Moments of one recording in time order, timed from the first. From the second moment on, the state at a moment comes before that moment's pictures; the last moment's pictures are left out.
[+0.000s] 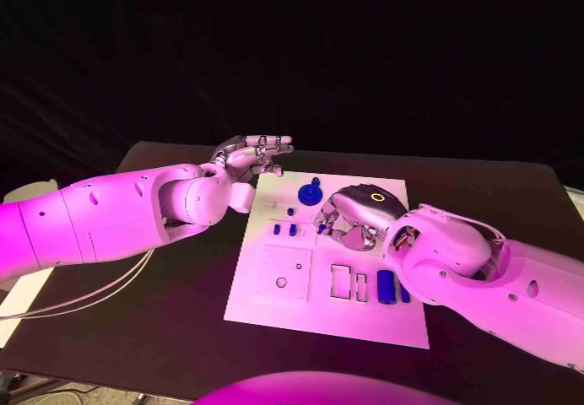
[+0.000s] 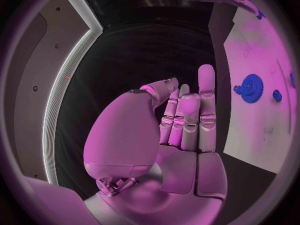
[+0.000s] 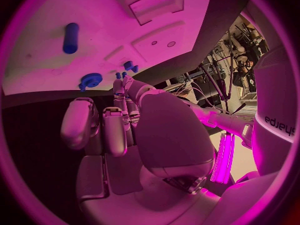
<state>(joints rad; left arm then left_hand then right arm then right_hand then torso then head) 1.21 -0.94 -0.03 1.53 0.17 -0.29 0.35 1.40 -0.18 0.56 -0.02 0.14 1.03 0.19 0.08 0.07 1.08 0.12 0.16 0.07 1.27 0.02 1.16 0.73 0.17 1.25 0.11 0.63 0.77 1.09 -0.63 0.03 1.69 -1.78 -0.22 -0.21 1.47 -0.09 0.46 0.07 0.05 1.19 0.12 0.07 0.10 1.27 0.05 0.06 0.07 1.46 -0.04 1.39 1.31 0.09 1.41 0.07 1.27 1.07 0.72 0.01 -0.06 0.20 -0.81</state>
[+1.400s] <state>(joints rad) 1.21 -0.93 -0.03 1.54 0.17 -0.29 0.34 1.40 -0.18 0.56 -0.02 0.14 1.03 0.20 0.08 0.07 1.07 0.12 0.17 0.07 1.27 0.03 1.16 0.72 0.17 1.25 0.11 0.63 0.78 1.01 -0.54 0.01 1.62 -1.79 -0.16 -0.16 1.46 -0.09 0.47 0.07 0.05 1.18 0.12 0.07 0.11 1.27 0.06 0.06 0.07 1.47 -0.03 1.39 1.31 0.09 1.41 0.07 1.27 1.06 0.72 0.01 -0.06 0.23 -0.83</state>
